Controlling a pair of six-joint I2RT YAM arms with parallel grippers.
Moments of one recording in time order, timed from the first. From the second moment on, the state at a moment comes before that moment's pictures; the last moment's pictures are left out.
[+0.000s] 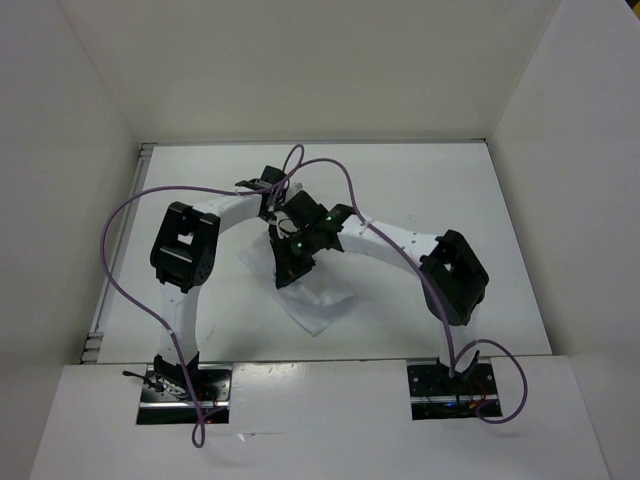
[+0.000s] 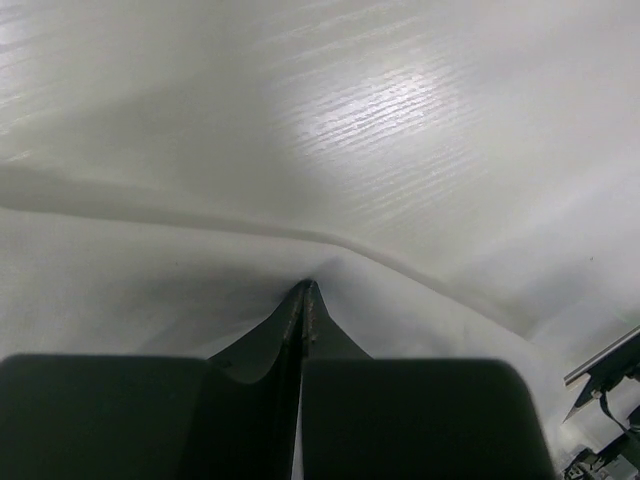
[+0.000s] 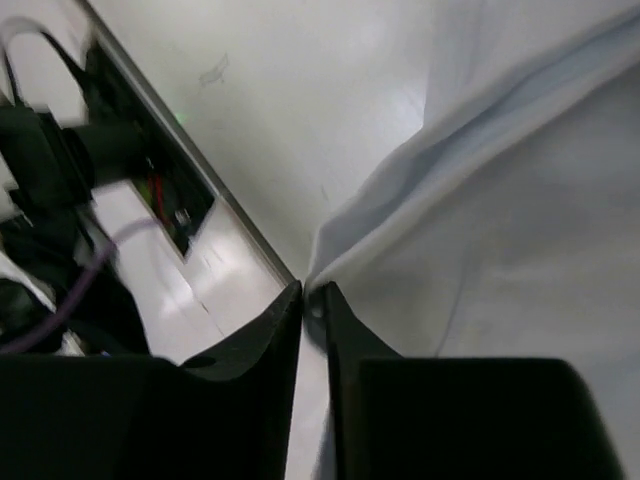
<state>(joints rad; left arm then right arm) -0.37 2.12 1.52 -0.57 0.39 -0.32 0.85 1.87 1.47 -0.57 -0.50 0.44</state>
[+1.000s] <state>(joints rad) -0.34 2.03 1.41 -0.57 0.29 -0.32 0.77 1.96 1.30 -0.66 -0.10 0.66</state>
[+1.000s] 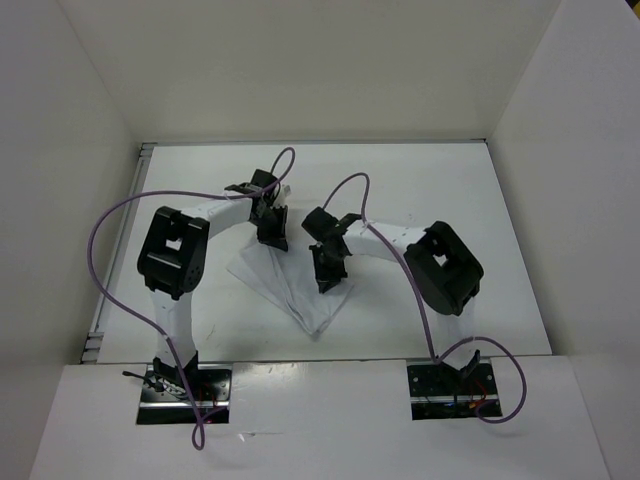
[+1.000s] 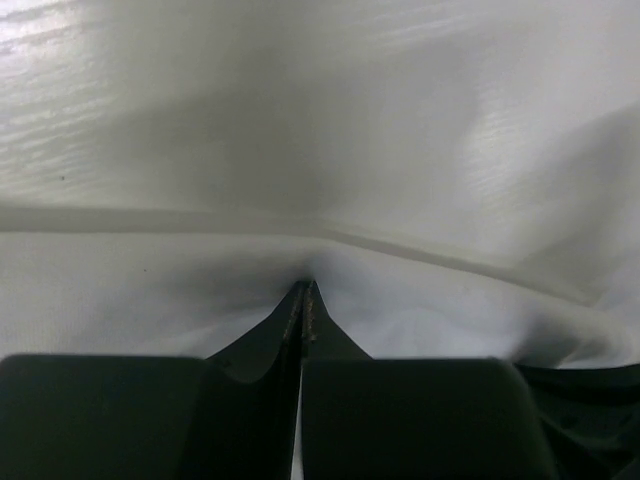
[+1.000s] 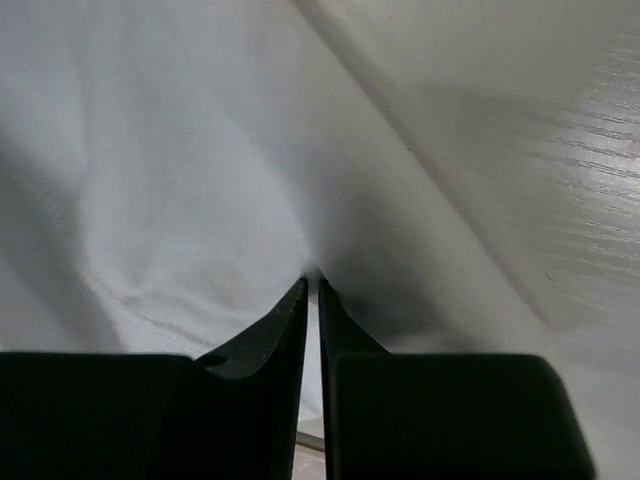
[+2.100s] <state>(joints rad) -0.29 2.14 1.58 -0.61 0.38 -0.32 0.52 2.15 1.70 -0.62 -0.26 0.55</state>
